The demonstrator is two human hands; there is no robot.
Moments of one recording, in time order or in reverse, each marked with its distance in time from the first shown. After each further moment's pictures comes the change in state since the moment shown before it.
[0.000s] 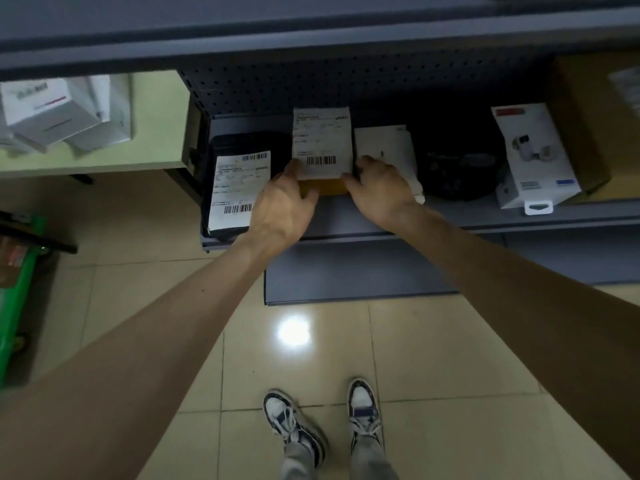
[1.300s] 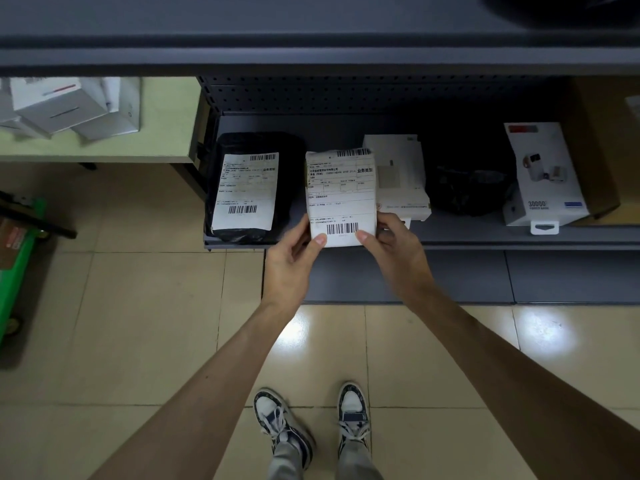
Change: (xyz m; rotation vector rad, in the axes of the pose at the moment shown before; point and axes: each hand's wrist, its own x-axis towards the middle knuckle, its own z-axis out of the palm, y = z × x) left_hand -0.067 -0.024 0.051 -0.929 0.061 -0.147; right_hand -0.069 0.038 0.040 0.800 0.067 0.092
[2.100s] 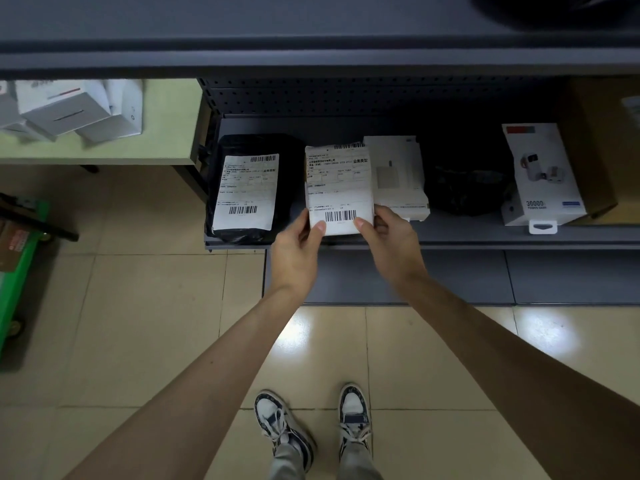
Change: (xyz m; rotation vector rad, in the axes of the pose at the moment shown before) left_hand 0.013 0.010 0.010 0.192 0.061 -0.001; right_hand 0.011 -0.009 0.005 -0.116 0.025 -0.045
